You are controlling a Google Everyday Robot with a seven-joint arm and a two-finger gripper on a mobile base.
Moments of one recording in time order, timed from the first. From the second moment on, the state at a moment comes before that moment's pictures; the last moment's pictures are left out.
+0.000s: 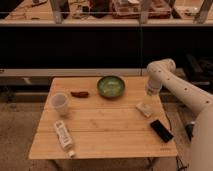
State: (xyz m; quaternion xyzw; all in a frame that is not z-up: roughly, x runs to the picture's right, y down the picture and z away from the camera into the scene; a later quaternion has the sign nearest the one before) arm 0.277 0.052 0.873 -0.28 0.10 0.30 0.91
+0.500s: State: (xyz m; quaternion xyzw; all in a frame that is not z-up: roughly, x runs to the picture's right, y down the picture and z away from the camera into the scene) arm 0.256 0.013 0.873 -0.24 0.04 0.29 0.93
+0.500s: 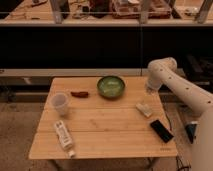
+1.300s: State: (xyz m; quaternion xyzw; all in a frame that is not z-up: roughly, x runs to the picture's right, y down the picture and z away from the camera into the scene) arm 0.065 -0.126 0.824 -0.10 -0.25 0.12 0.96
